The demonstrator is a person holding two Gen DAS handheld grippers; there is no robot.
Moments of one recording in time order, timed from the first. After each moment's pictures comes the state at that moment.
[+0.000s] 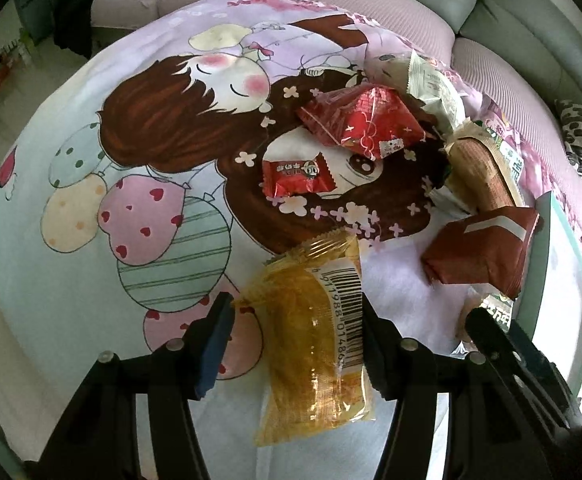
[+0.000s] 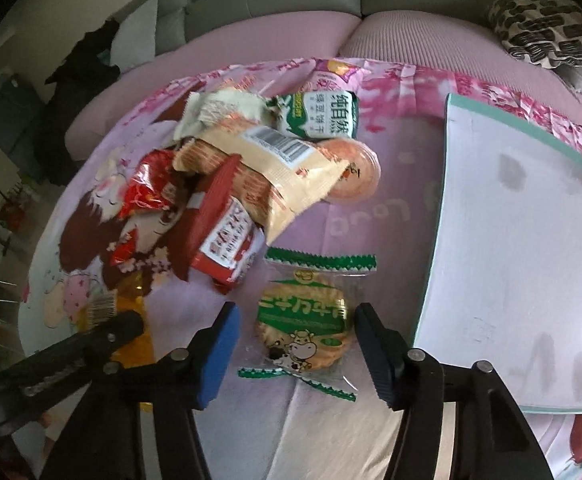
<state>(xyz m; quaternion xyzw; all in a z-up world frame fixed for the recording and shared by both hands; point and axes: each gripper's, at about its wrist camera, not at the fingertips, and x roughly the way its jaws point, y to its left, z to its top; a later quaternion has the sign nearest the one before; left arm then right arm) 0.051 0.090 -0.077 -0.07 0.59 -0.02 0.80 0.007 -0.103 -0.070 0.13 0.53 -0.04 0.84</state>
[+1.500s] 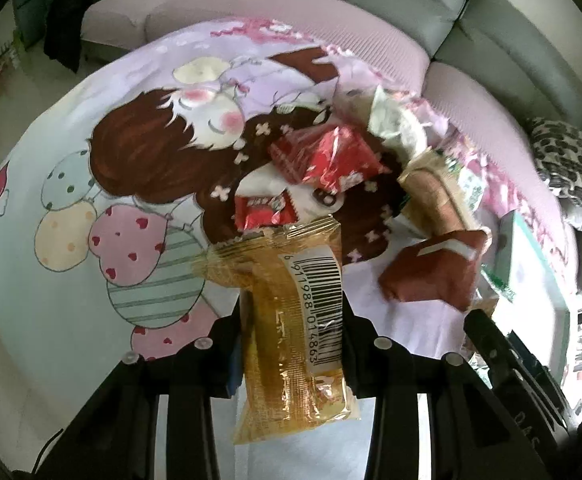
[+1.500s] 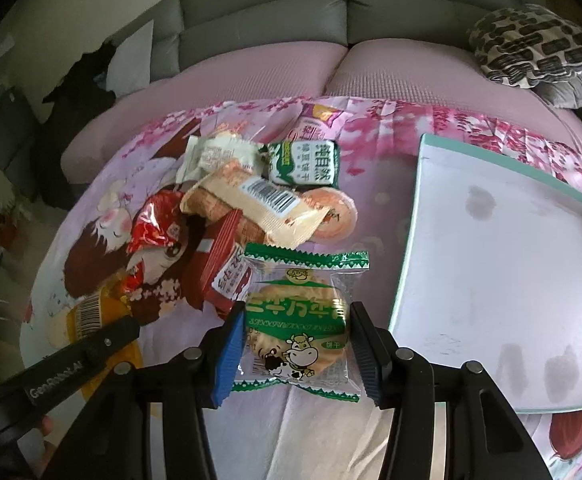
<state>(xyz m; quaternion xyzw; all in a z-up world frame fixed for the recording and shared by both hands) 0.052 0.075 -0.058 -0.10 0.55 -0.06 0.83 0.000 -0.110 -0.036 0.14 0.48 -0.07 0.86</state>
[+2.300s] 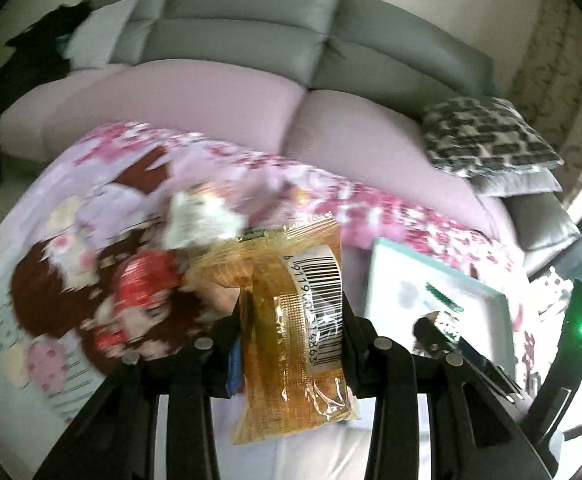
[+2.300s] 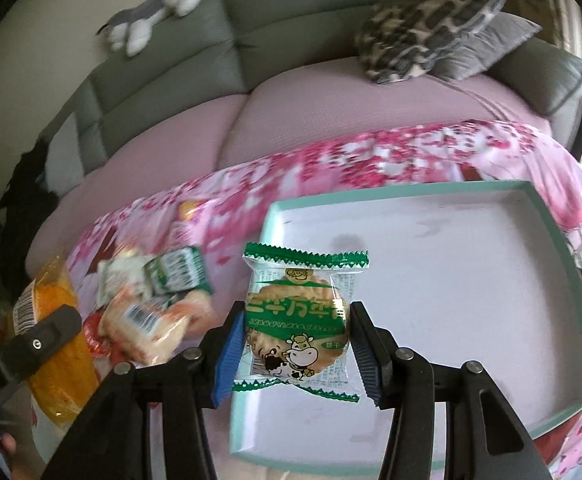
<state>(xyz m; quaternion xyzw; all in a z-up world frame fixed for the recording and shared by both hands) 0.060 -0.048 0.022 -0.02 0.45 -0.22 0.87 -0.022 -0.224 -0.011 0.23 0.41 -0.21 0.86</state>
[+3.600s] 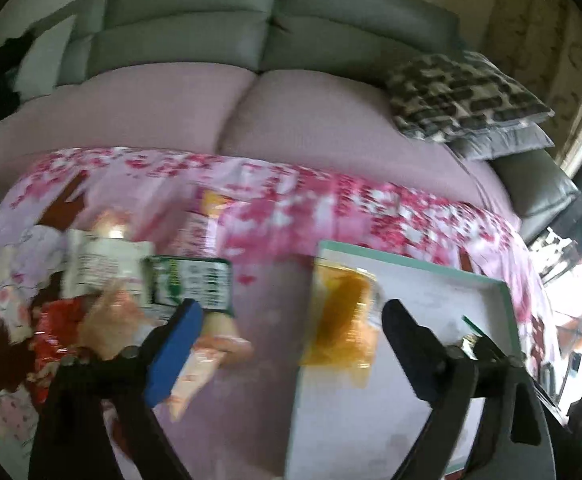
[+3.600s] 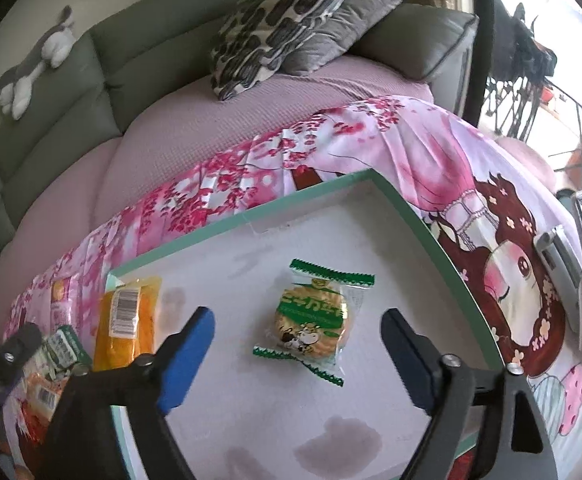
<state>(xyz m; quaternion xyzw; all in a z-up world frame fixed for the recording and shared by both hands) 0.085 -0.131 0.001 0.04 0.45 -0.25 0.86 -0.065 -0.314 -0.018 0.26 0.41 -0.38 0.79</state>
